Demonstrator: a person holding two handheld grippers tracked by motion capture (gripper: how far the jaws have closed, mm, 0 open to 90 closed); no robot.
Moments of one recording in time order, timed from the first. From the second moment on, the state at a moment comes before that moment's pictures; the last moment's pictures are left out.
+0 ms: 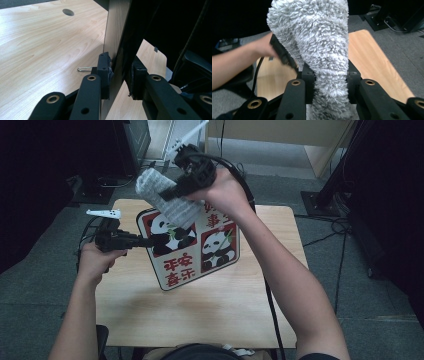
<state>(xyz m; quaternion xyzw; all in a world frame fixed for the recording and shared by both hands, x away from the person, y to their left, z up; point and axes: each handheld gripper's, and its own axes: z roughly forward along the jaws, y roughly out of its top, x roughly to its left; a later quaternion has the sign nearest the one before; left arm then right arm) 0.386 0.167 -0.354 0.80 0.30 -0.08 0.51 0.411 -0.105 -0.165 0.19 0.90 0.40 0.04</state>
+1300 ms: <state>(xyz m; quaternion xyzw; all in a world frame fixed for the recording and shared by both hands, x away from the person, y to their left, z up) 0.386 0.170 -0.355 0.80 0.30 -0.07 0.51 0.452 -0.054 -0.219 0.24 0.90 0.37 -0.01</state>
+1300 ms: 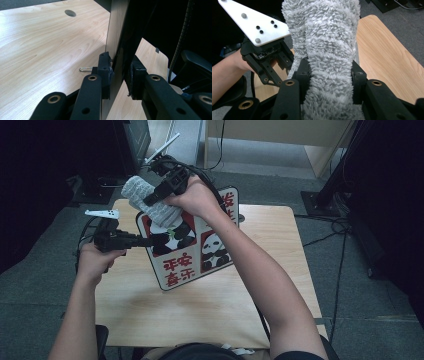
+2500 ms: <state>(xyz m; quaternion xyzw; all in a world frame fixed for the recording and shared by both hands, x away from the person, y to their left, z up) 0.384 0.170 -0.355 0.80 0.31 -0.07 0.51 0.460 -0.106 -0.223 0.28 0.88 0.39 0.00</state>
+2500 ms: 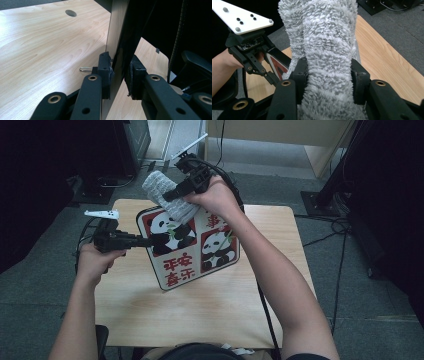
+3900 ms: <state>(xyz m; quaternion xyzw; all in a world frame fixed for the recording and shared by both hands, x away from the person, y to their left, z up) 0.384 0.173 -0.355 0.80 0.31 -0.07 0.51 0.471 -0.156 -0.228 0.32 0.85 0.41 0.01</state>
